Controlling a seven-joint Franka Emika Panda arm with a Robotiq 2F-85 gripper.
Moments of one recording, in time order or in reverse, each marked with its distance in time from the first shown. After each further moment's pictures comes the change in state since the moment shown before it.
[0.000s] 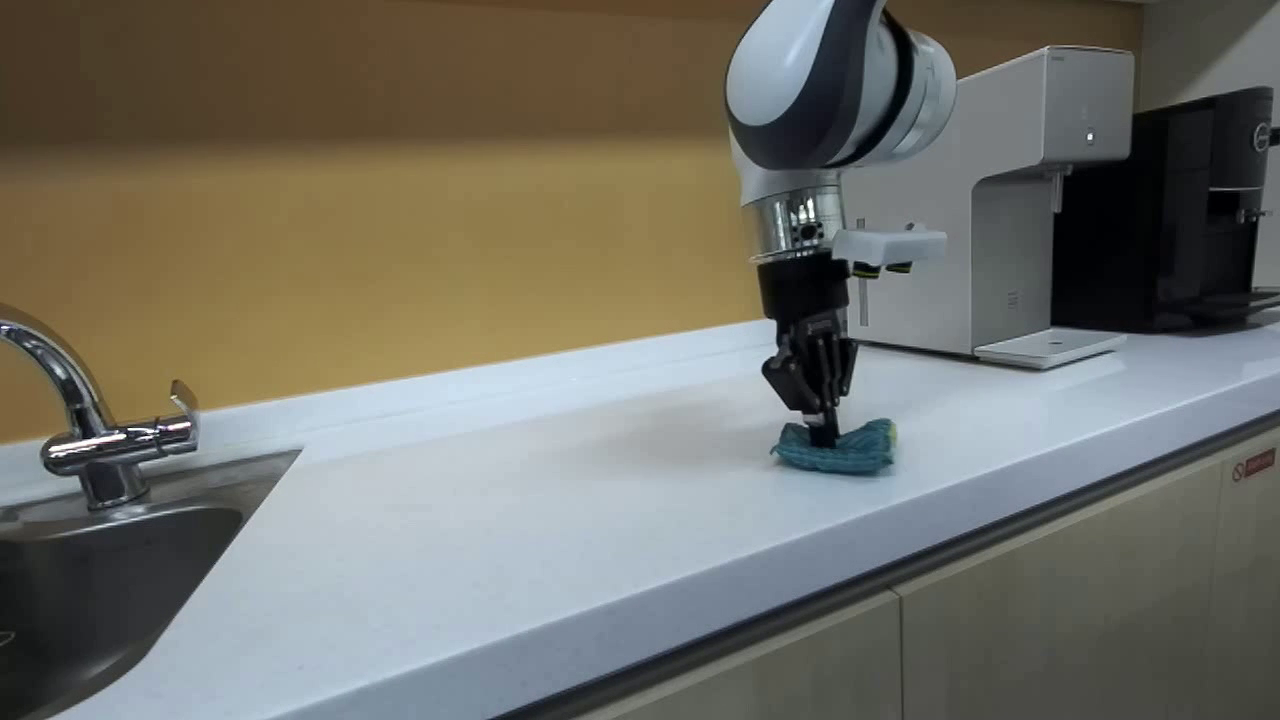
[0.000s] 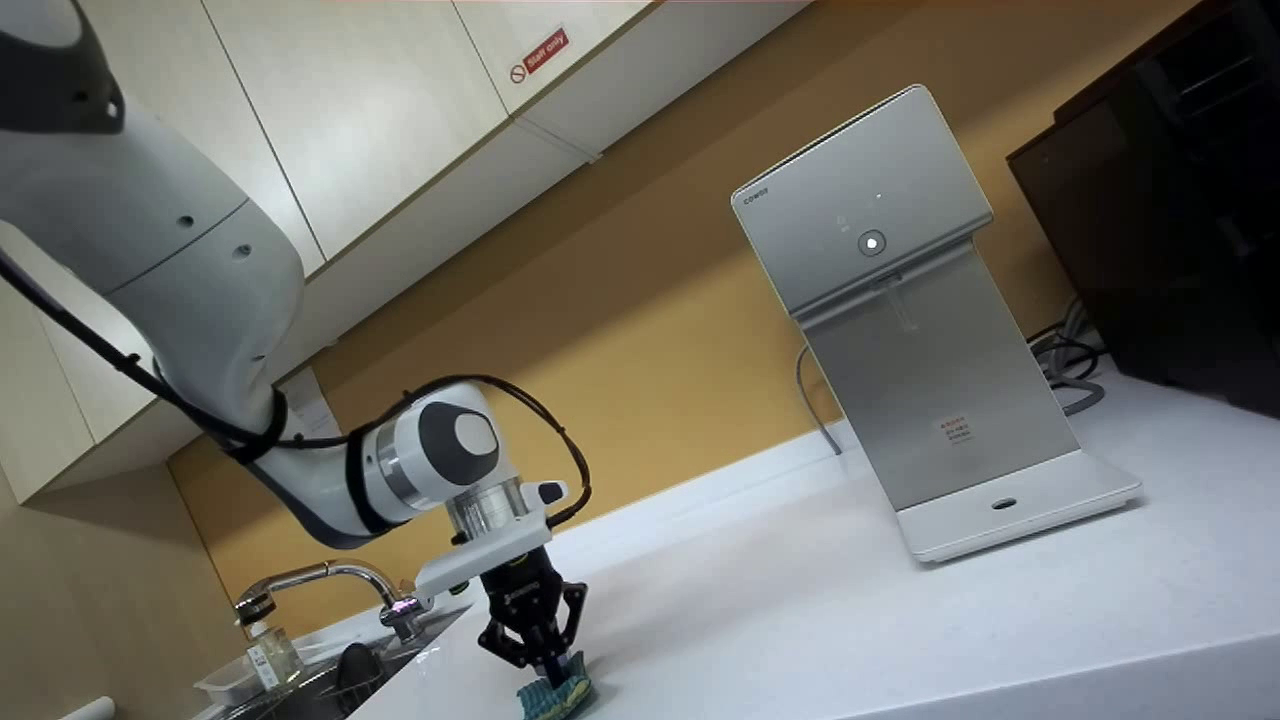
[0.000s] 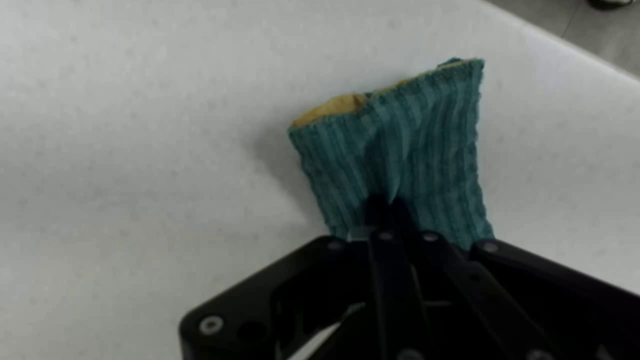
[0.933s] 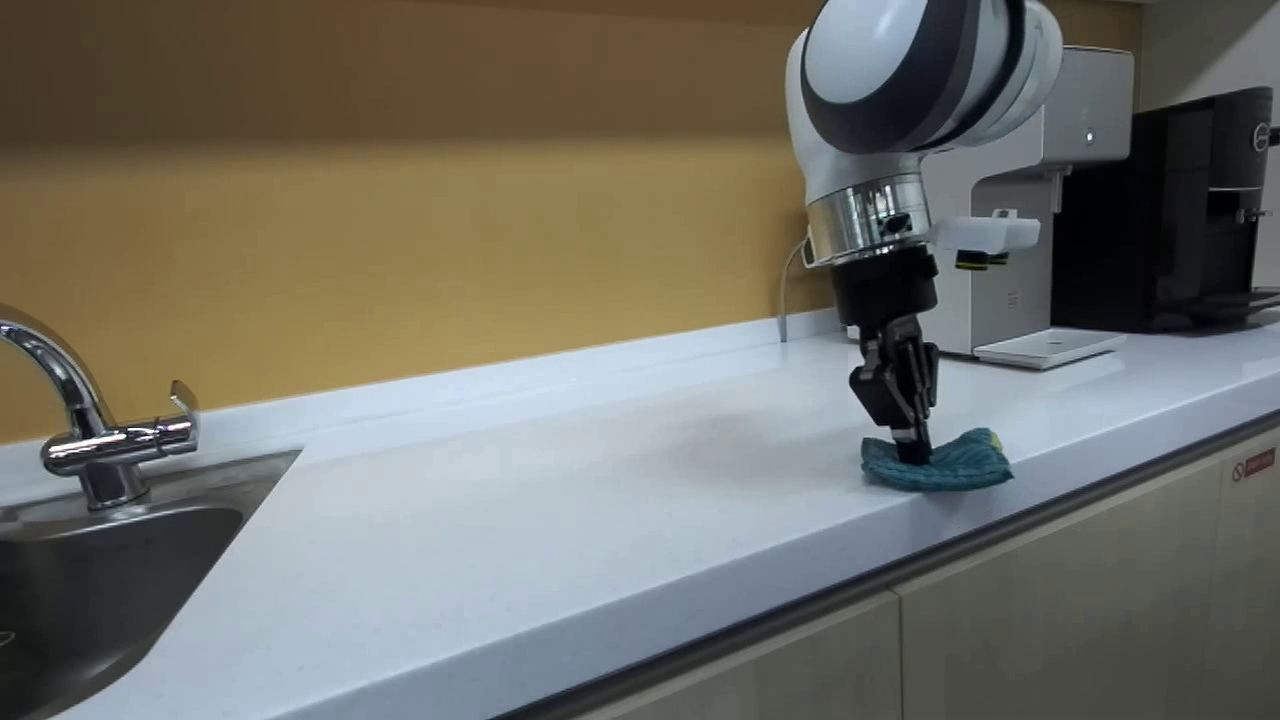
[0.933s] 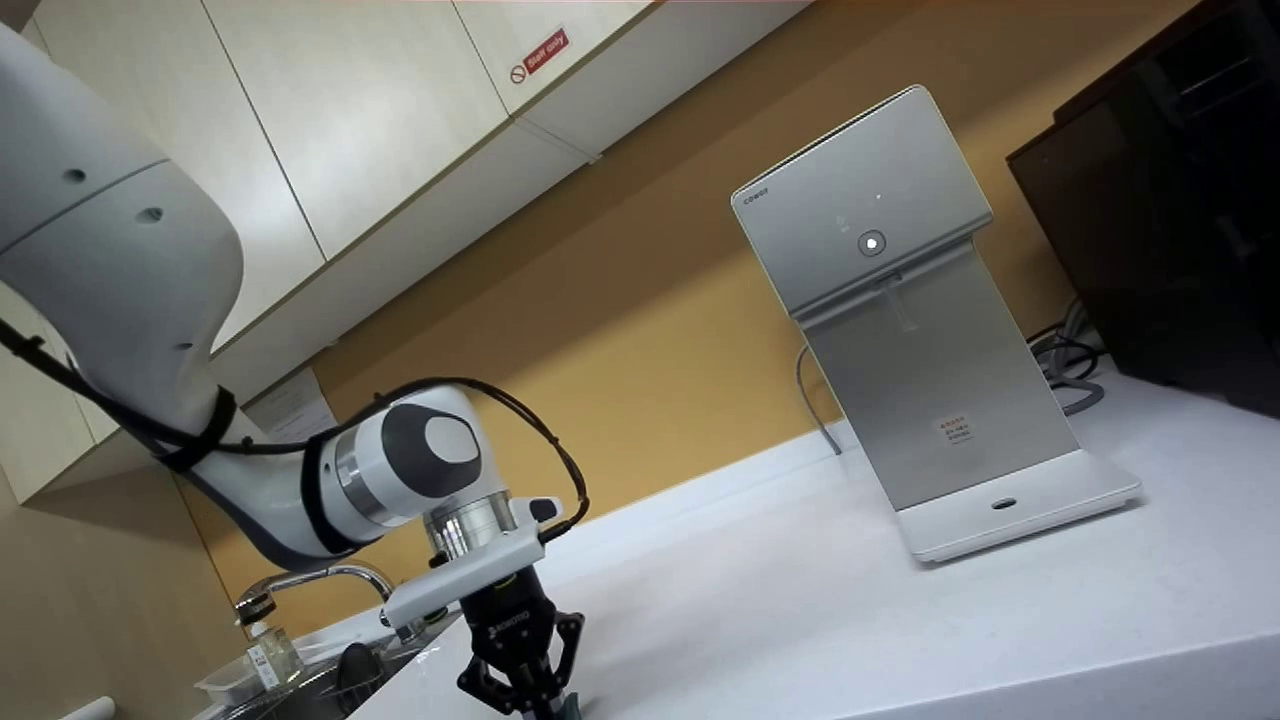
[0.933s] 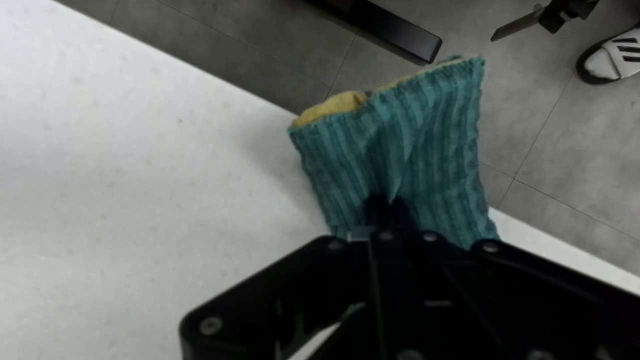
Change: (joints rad) arm -0.002 -0.146 -0.024 -0.198 -0.004 -0.012 -0.065
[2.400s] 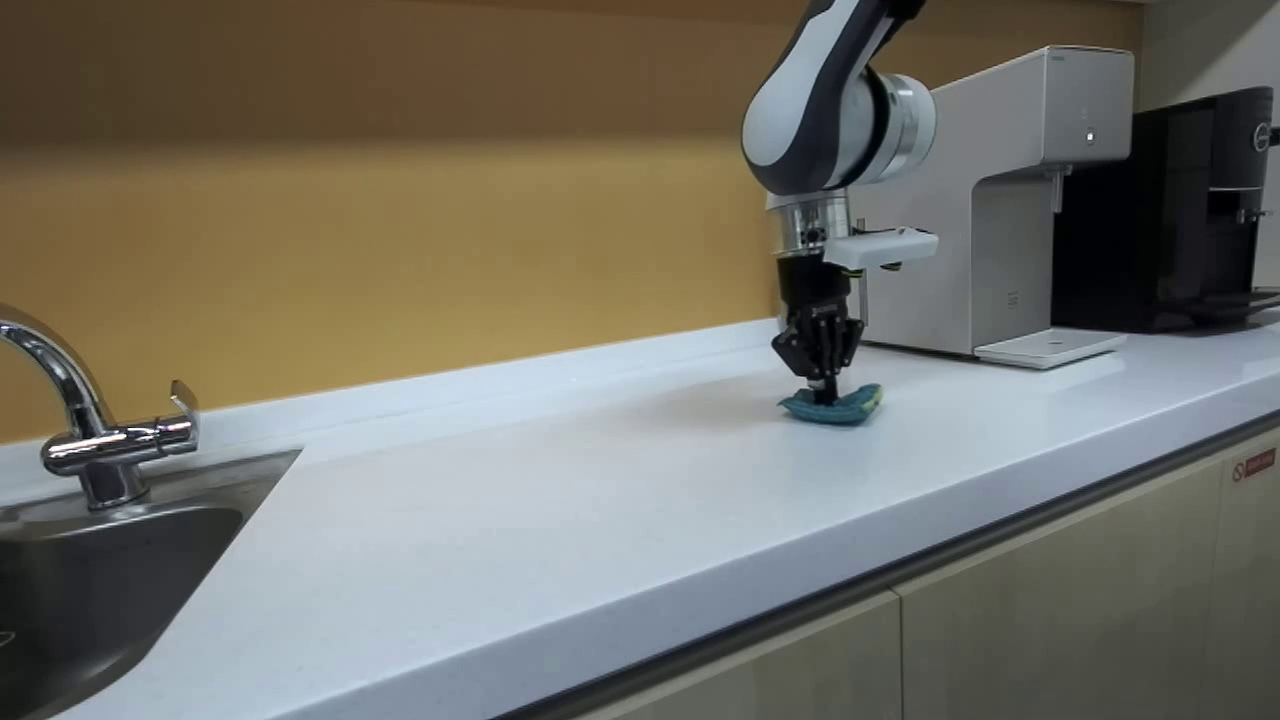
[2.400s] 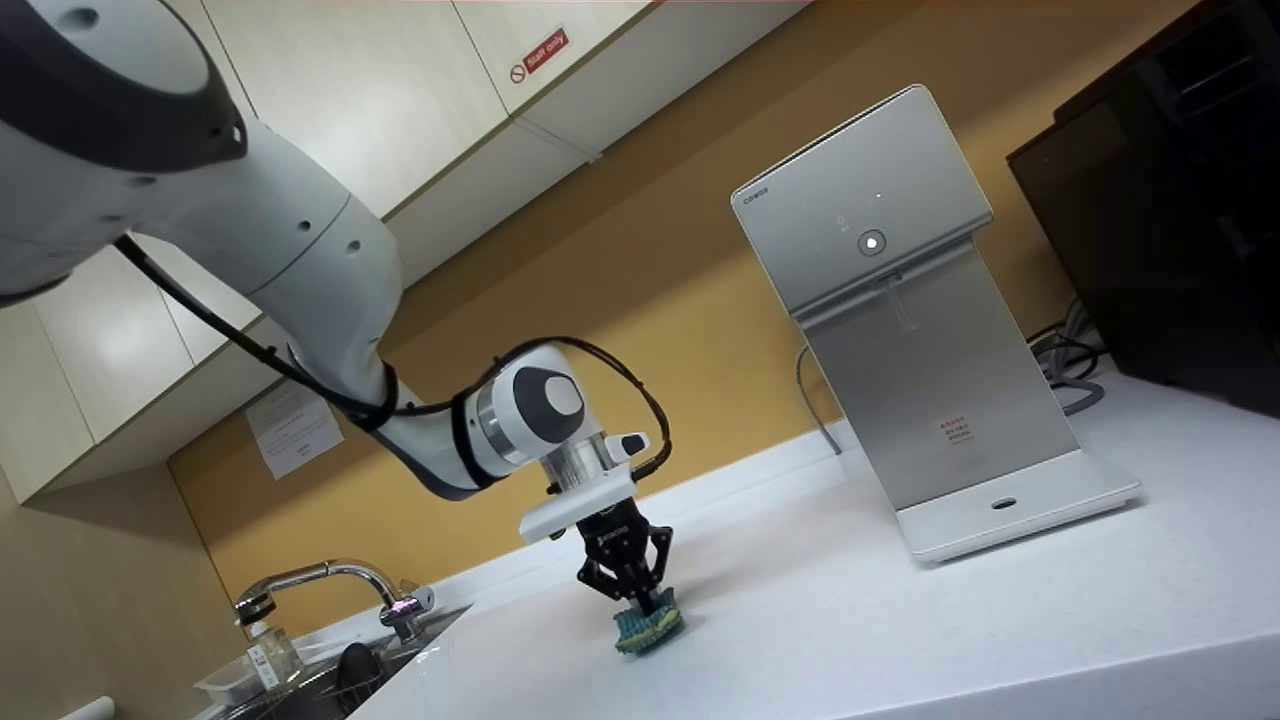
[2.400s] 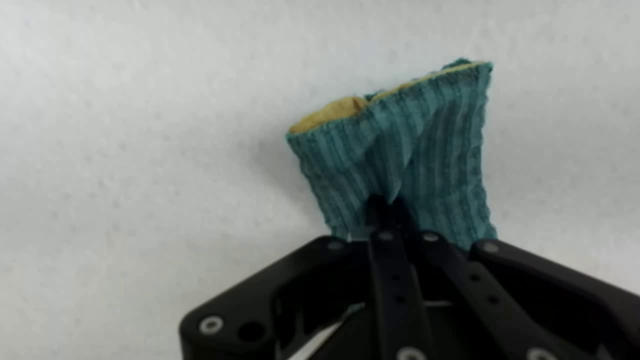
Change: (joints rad) arm -0.060 0.307 -0.083 0.425 -0.017 0.013 0.104
